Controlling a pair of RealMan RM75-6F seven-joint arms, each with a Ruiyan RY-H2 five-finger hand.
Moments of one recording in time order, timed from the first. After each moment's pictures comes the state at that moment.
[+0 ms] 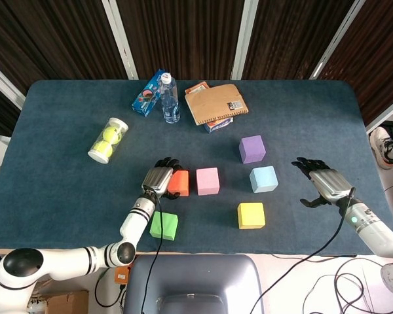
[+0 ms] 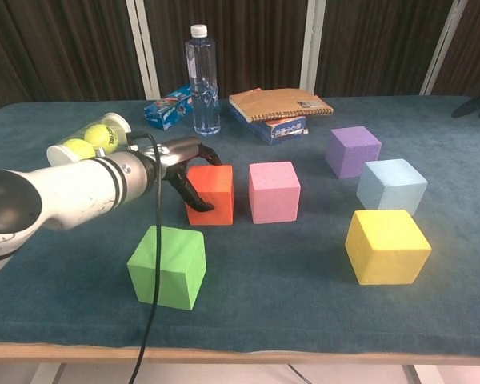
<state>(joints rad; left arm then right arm) -1.04 -1.79 -0.30 -1.26 0.58 0.86 0.46 0.60 -0.91 0.09 -1.64 -1.30 0.69 0.18</state>
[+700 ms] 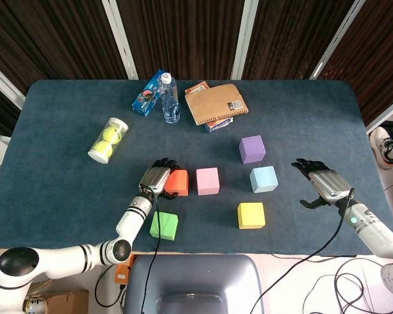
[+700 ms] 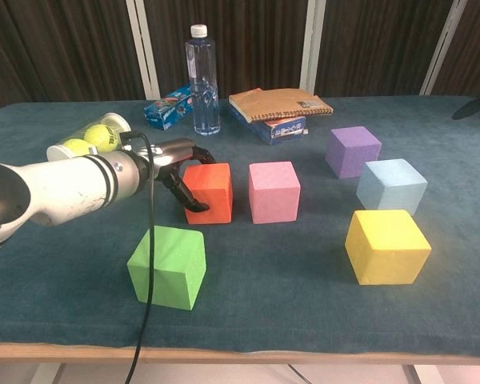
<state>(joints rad) -1.04 -1.75 -0.28 -1.25 0.57 0.82 0.45 0.61 -0.89 0.08 -1.66 -1.27 0.68 0.16</state>
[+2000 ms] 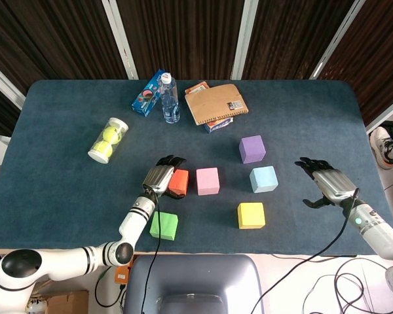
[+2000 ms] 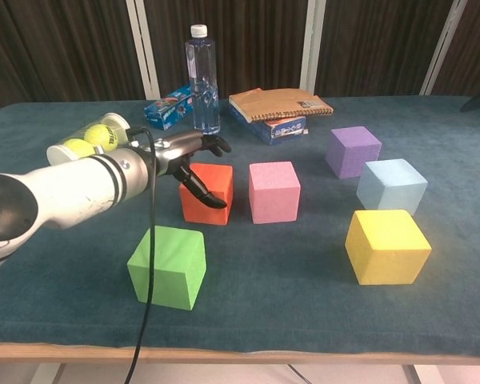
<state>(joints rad) -1.02 -1.79 -0.30 -1.23 0.69 0.85 0.32 0.60 -0.86 0.09 -1.68 -1.28 0.69 0.18</state>
